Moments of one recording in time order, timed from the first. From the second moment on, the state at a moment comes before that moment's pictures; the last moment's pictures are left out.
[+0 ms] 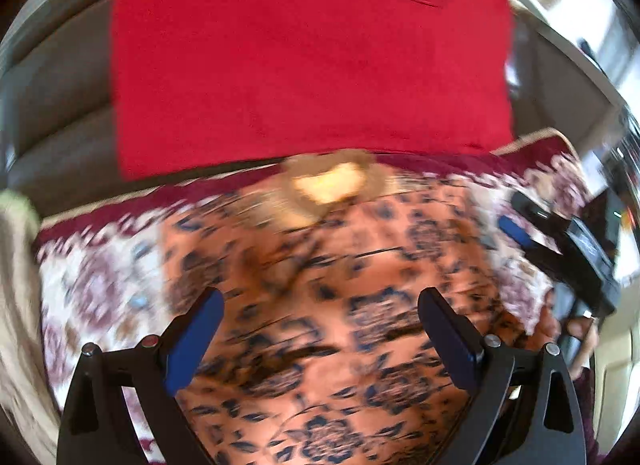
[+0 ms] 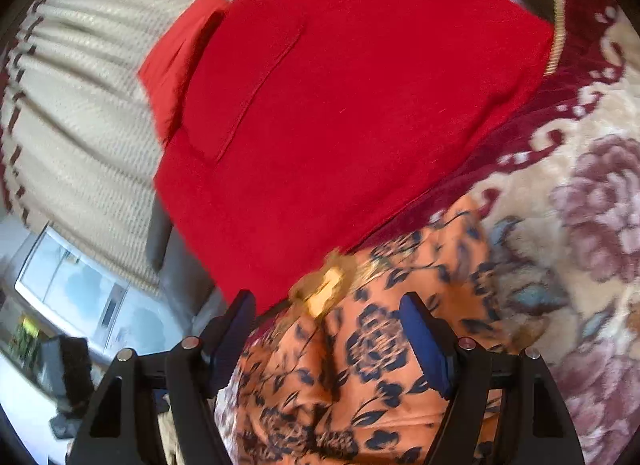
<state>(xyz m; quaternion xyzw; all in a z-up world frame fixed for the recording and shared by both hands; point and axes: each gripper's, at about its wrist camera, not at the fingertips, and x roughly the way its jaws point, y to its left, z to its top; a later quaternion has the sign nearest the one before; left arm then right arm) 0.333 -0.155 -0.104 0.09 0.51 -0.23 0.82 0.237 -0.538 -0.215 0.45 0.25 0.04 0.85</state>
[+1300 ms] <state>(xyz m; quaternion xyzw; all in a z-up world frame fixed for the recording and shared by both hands) 0.369 -0.083 -0.196 0.14 0.50 -0.04 0.86 0.256 -0.451 -0.231 0.35 0.31 0.01 0.89</state>
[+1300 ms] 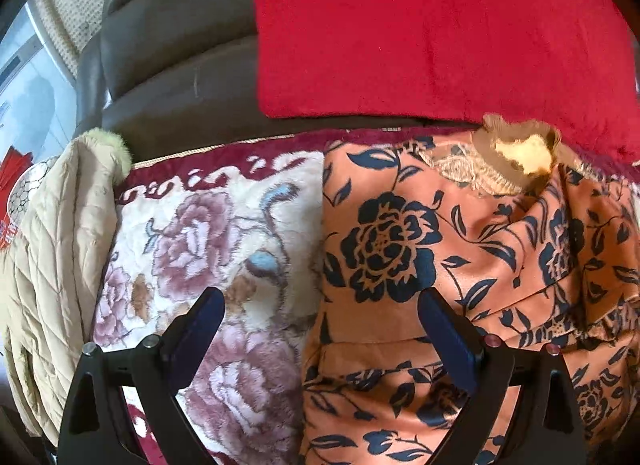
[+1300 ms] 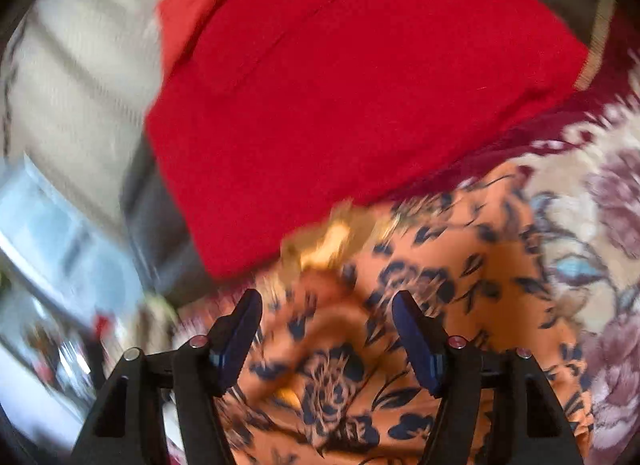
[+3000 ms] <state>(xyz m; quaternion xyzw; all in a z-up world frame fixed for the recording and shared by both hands) 0.360 -0.082 -0.199 0.14 0.48 -0.05 0.86 0.240 -0.538 -0.282 0.48 0.34 0.09 0.80</state>
